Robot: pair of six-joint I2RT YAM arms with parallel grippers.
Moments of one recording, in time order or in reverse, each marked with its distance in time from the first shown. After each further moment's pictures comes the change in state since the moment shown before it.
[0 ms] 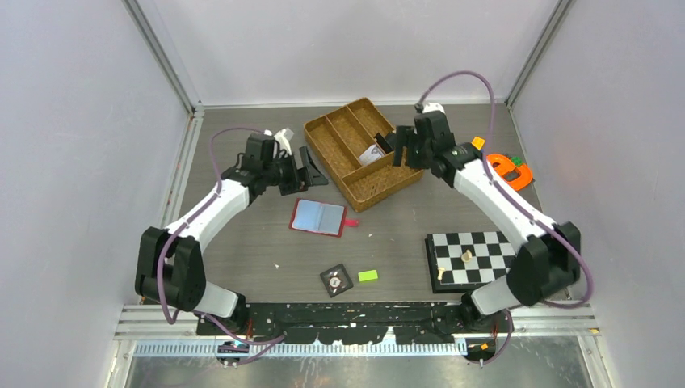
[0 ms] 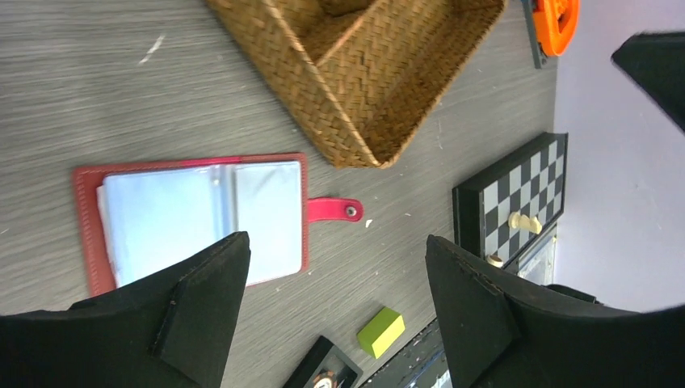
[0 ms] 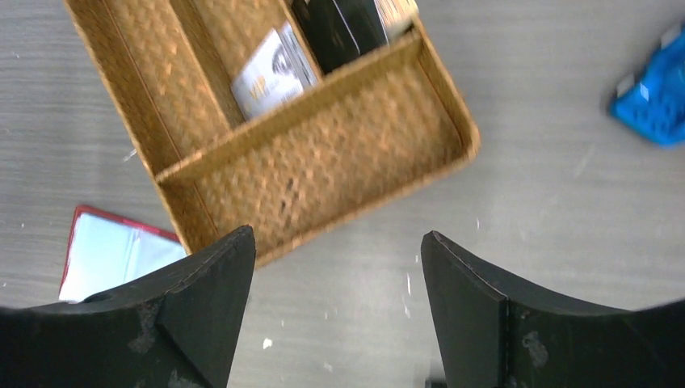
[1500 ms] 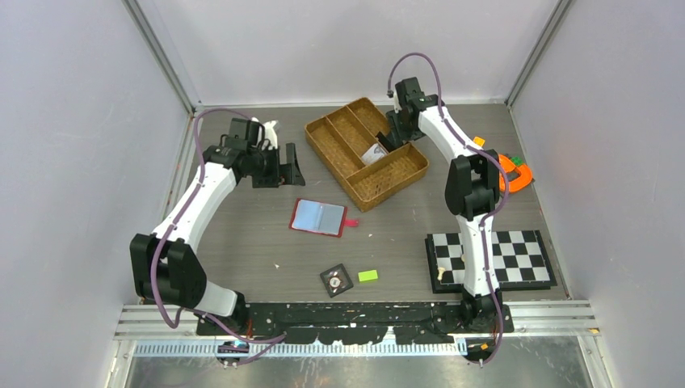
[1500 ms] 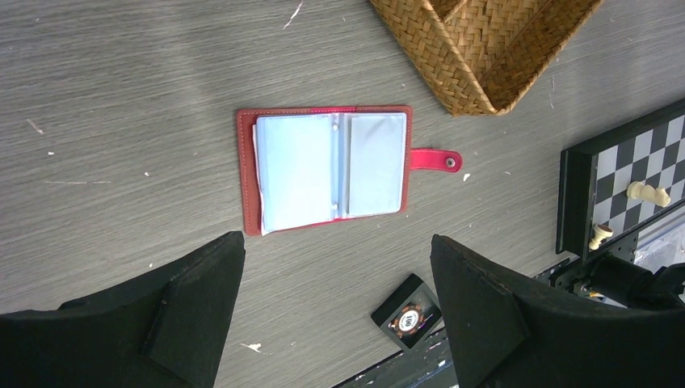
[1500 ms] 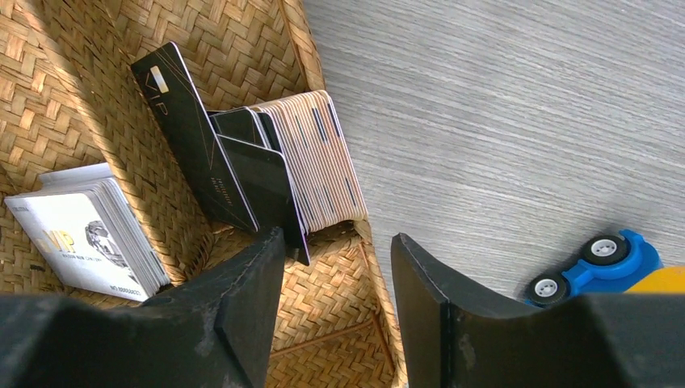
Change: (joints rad) left arm 0.105 0.005 0.273 -0.523 -0.123 0.331; right arm -0.146 0.900 0.907 -0.311 -0.062 -0.474
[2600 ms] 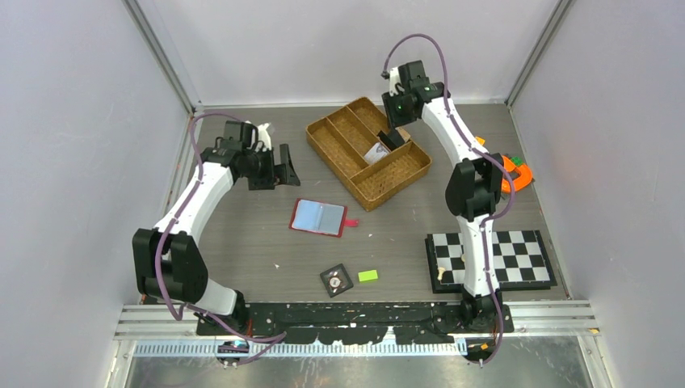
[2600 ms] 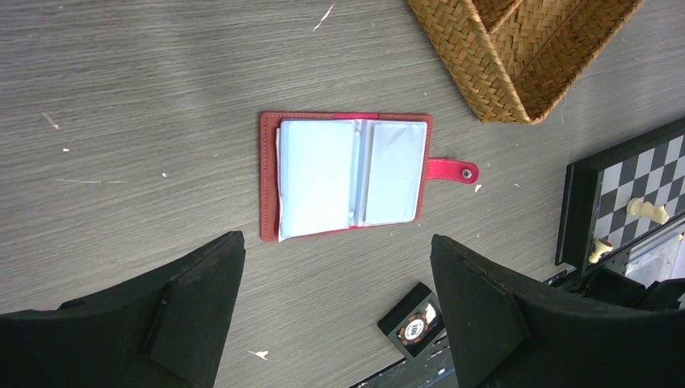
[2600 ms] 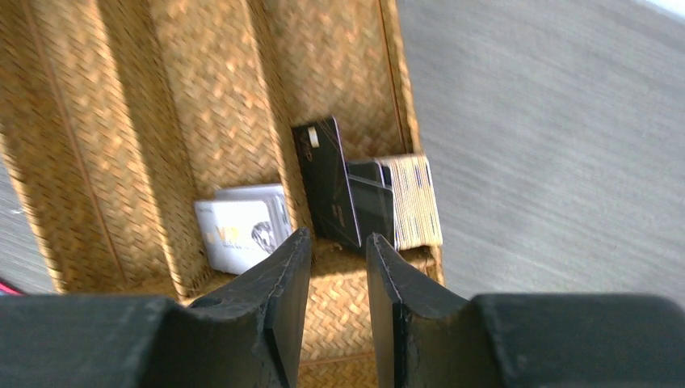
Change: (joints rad) left arm 0.063 0.029 -0.042 0.043 0.034 -0.001; right arm 0.011 -0.022 0.124 -0.019 -0.213 -0.009
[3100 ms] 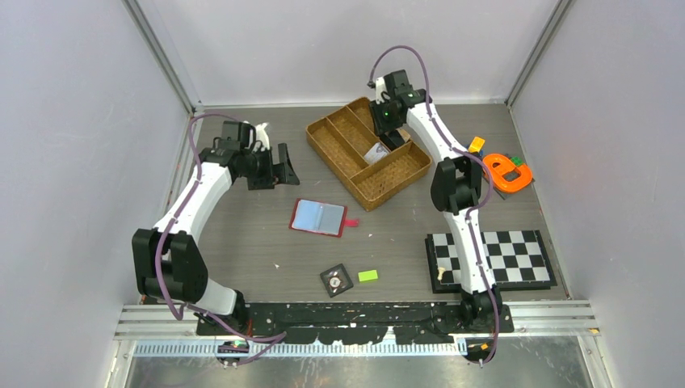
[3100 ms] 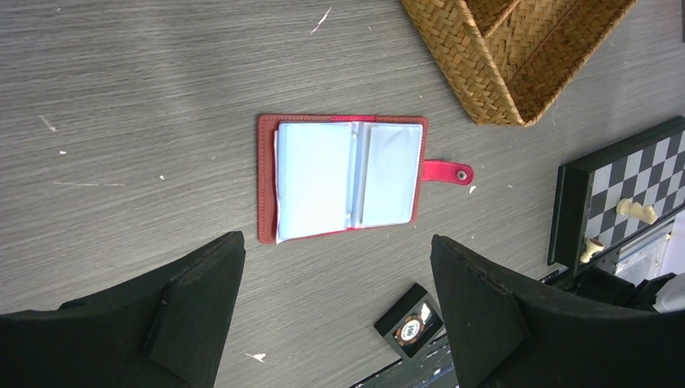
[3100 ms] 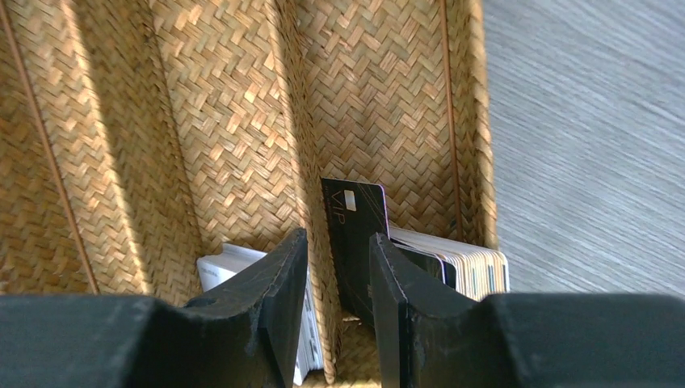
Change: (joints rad) left arm 0.018 0.000 -0.004 0.008 0.022 -0.003; right arm 0.030 0.217 0.223 -0.001 -0.063 -0.002
